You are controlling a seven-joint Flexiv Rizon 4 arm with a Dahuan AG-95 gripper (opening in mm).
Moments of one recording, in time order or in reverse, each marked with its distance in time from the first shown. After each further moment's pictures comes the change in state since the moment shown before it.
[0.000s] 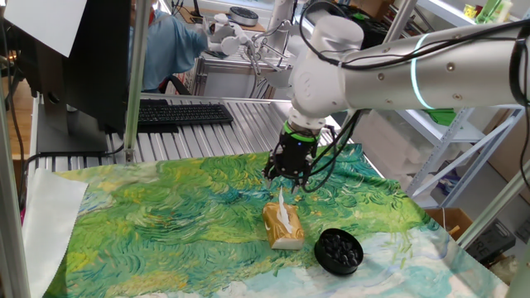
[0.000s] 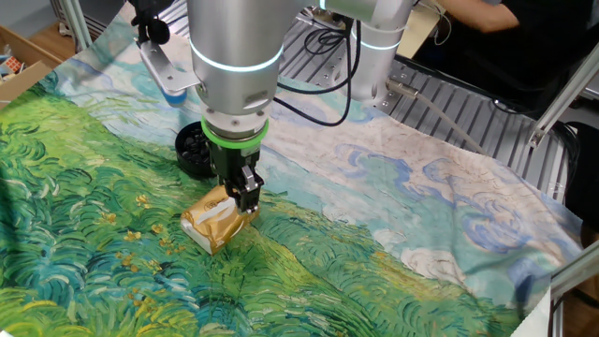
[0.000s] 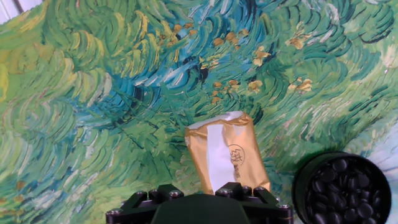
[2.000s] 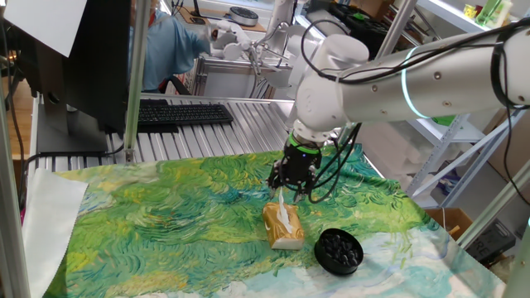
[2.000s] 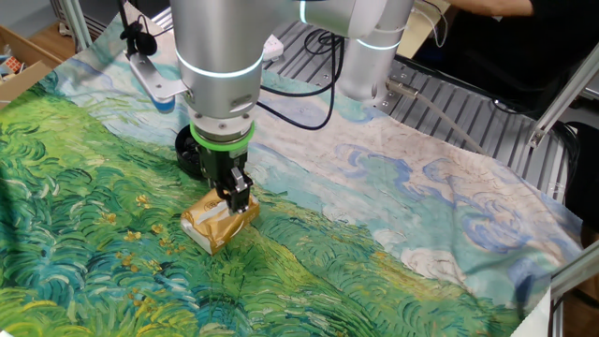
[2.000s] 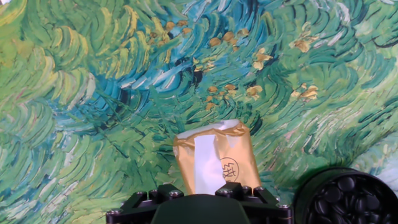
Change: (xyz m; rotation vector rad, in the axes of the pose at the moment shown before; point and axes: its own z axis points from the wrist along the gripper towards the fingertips) arm -0.009 -0.017 0.036 -0.022 -0.005 -0.054
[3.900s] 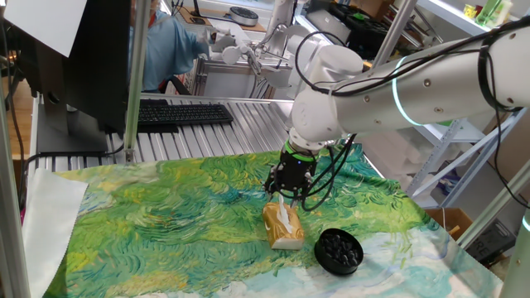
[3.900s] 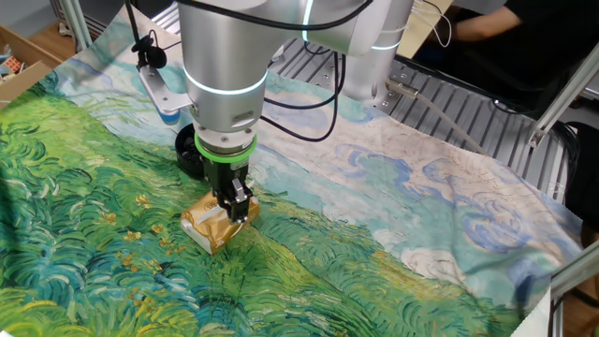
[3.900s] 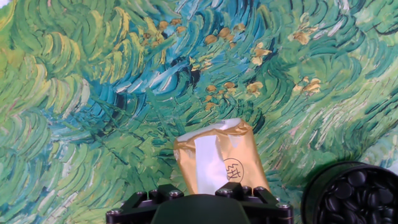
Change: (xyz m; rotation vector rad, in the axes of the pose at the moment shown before) arm 0.002 0.002 0.017 -0.002 -0.012 0.064
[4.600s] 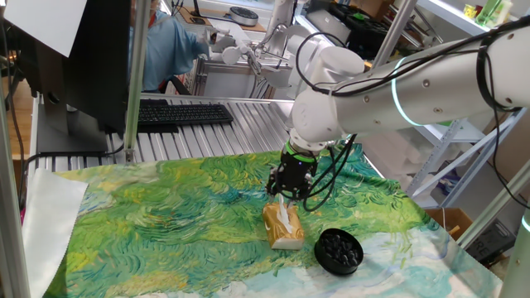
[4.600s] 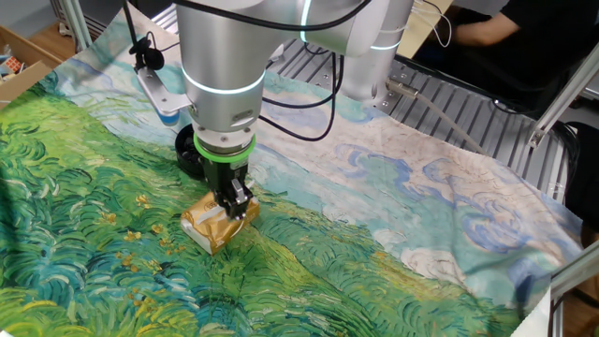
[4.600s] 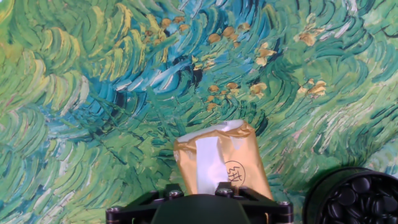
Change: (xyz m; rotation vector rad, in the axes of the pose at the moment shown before) arm -0.001 -0.001 0.001 -0.002 0.003 -0.039
